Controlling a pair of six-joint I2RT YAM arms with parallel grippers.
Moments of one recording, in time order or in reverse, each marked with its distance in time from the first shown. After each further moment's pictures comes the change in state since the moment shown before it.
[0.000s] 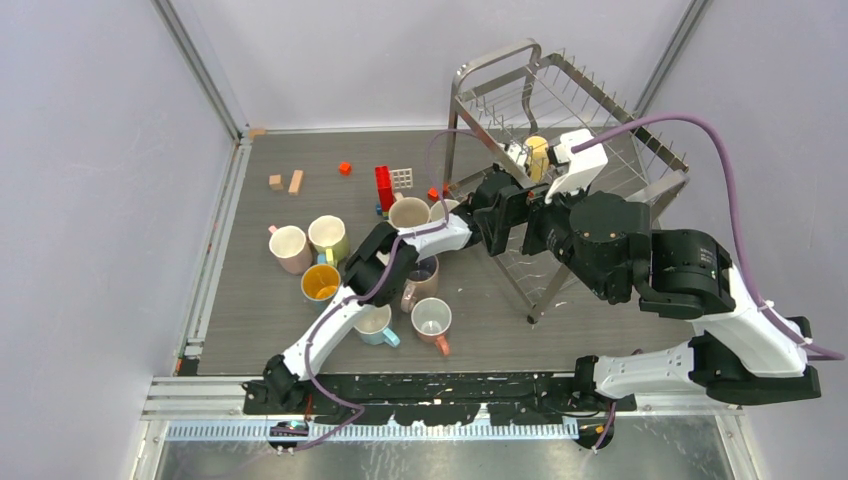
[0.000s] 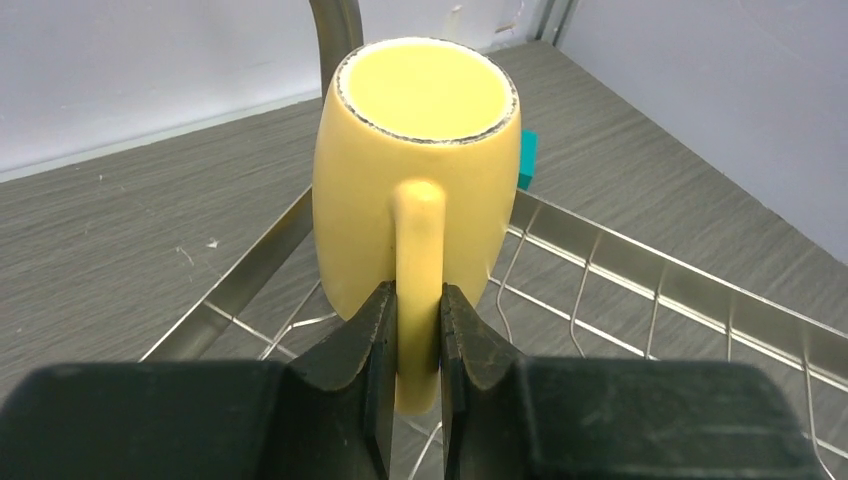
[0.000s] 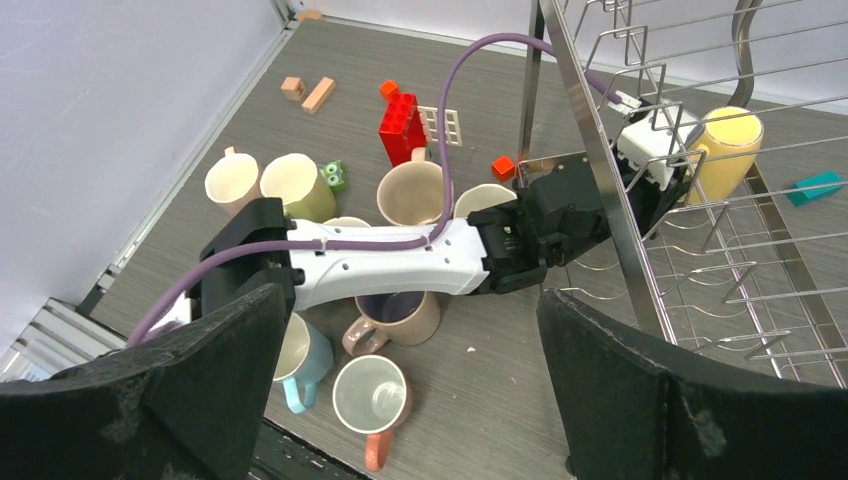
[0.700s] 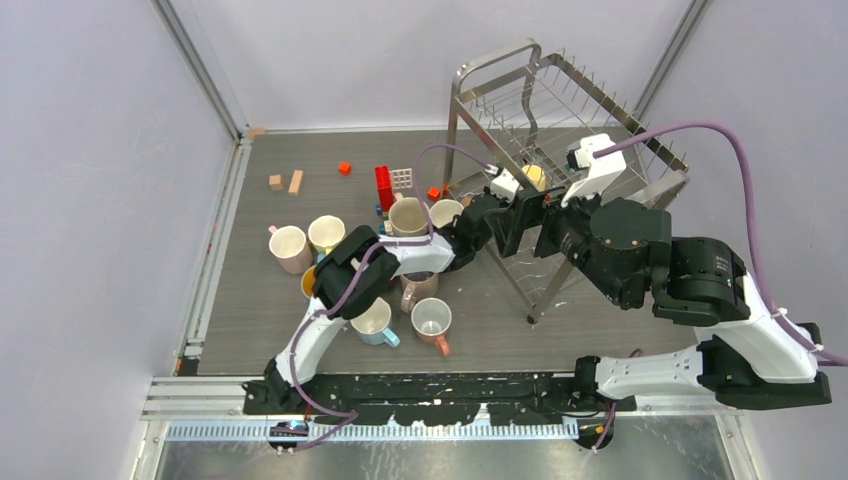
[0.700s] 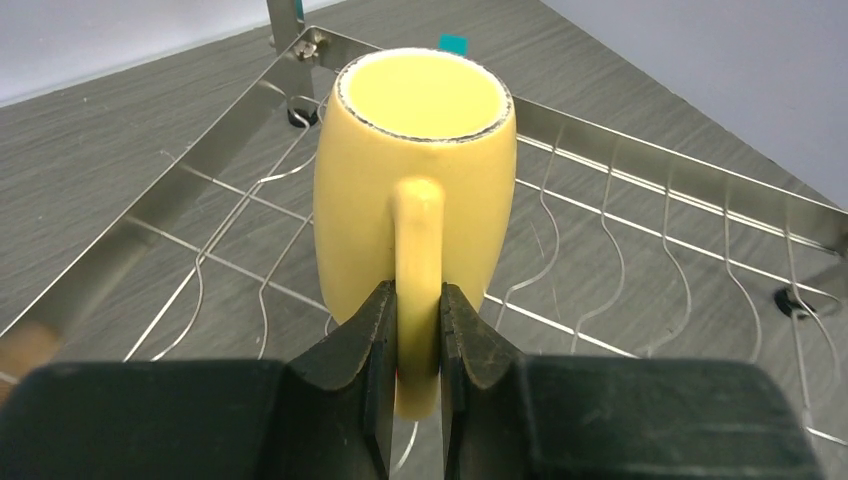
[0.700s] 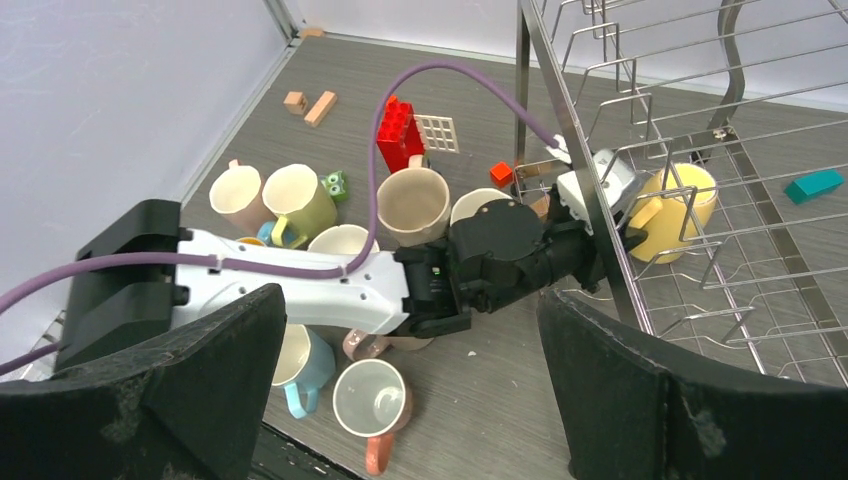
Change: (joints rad) left arm -0.062 -0.357 -0.562 0.130 0.039 0.018; right arm 0.000 -0.067 -0.058 0.031 0.012 0.003
